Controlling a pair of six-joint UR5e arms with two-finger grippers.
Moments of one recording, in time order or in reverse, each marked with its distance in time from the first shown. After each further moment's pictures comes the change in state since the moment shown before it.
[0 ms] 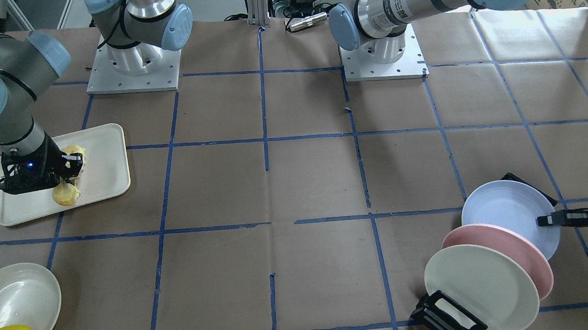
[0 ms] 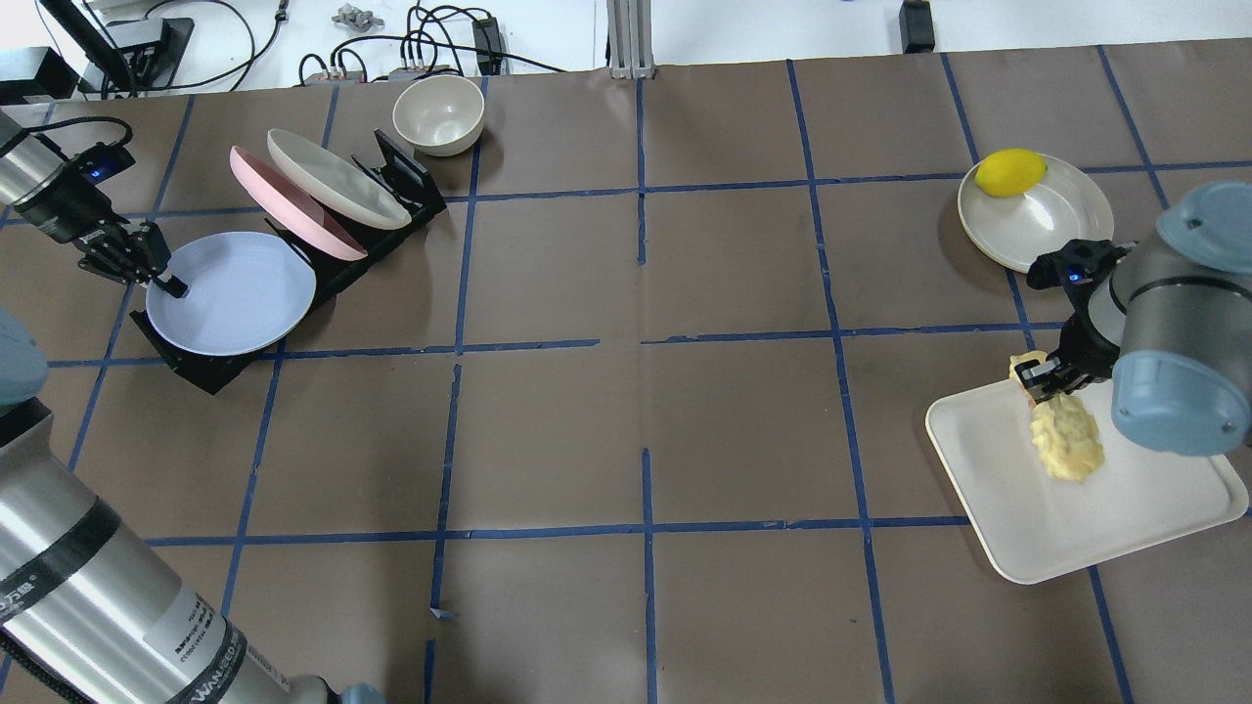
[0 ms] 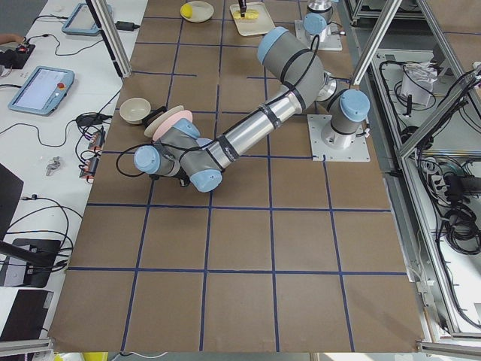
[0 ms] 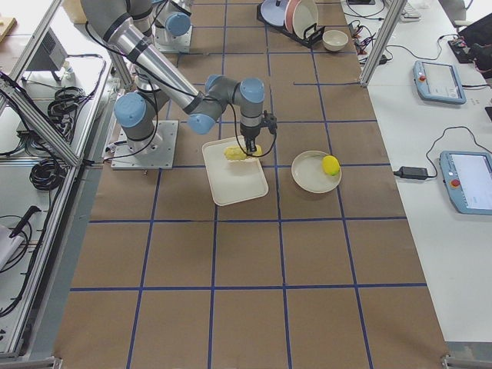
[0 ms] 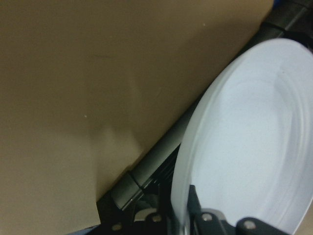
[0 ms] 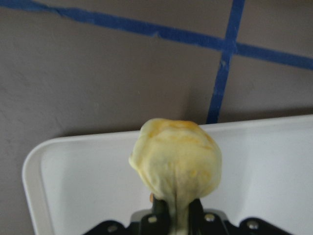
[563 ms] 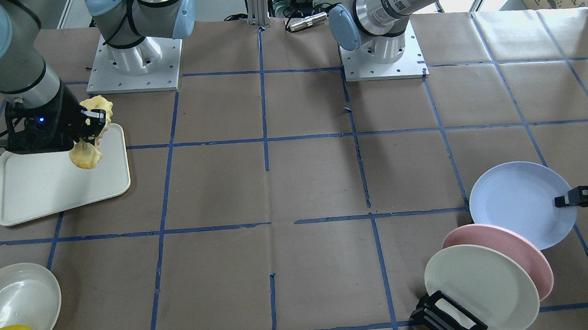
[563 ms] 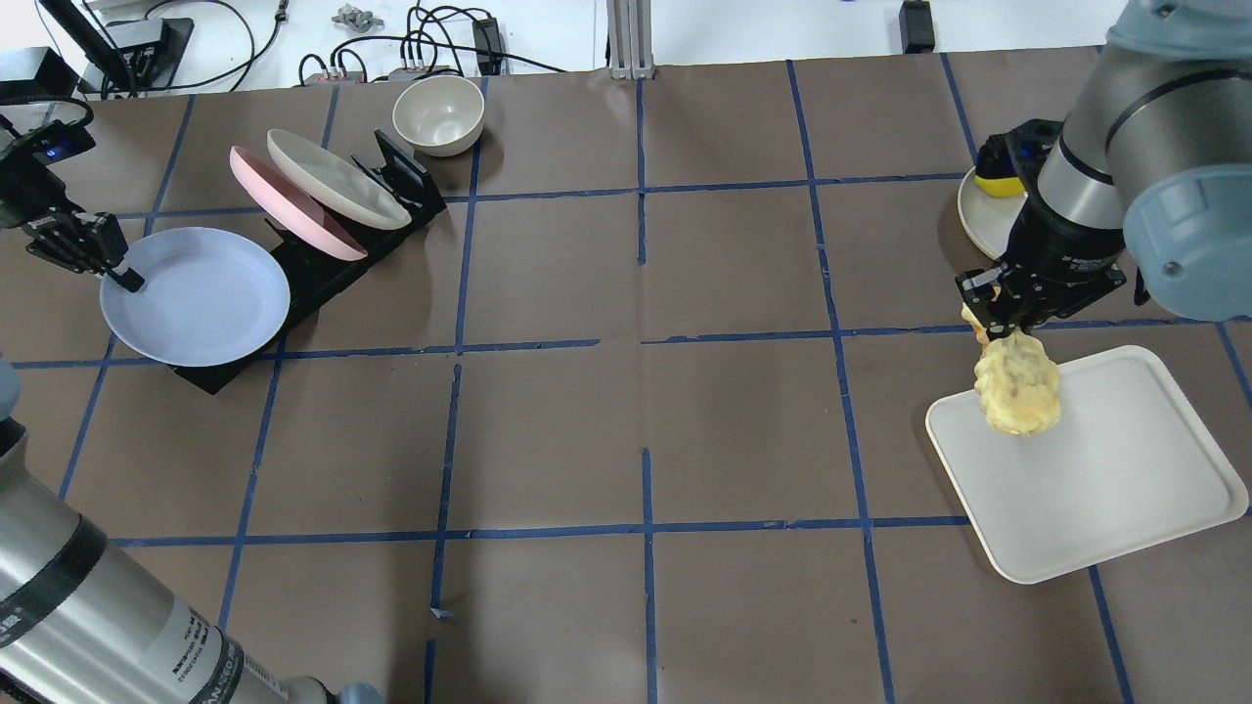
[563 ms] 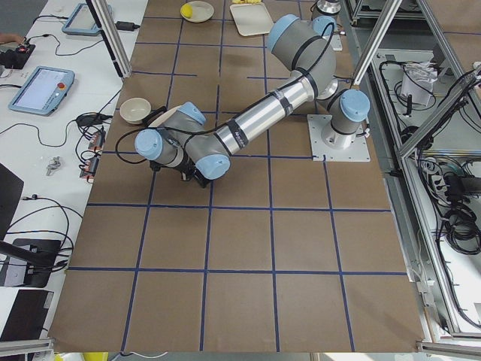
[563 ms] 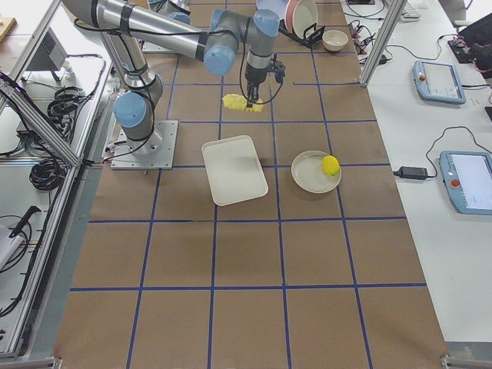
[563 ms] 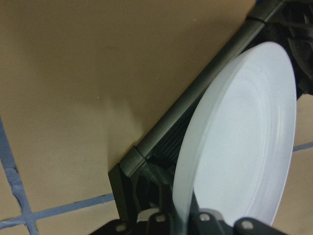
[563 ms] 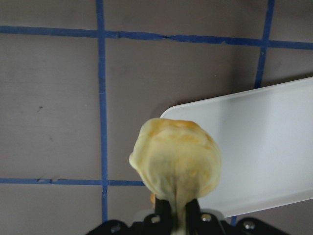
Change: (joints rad) left arm 0.007 0.105 -0.028 -0.037 0.077 0.058; right arm 0.252 -0.134 -0.301 0.537 0.032 0.375
